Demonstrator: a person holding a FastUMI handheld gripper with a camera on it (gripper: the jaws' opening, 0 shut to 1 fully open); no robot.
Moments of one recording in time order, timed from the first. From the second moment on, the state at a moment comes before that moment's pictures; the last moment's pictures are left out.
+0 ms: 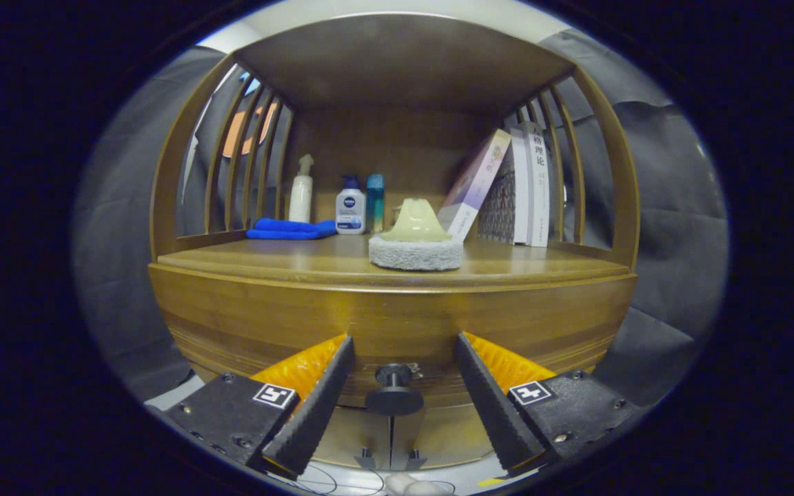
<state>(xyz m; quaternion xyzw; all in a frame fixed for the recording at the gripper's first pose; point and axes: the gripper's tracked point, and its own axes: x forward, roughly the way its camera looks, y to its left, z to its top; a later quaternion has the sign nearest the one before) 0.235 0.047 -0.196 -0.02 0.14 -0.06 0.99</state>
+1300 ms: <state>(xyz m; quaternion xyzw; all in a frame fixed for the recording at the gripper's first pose) -0.003 -0.025 0.019 -0.02 0.00 -0.02 1.00</state>
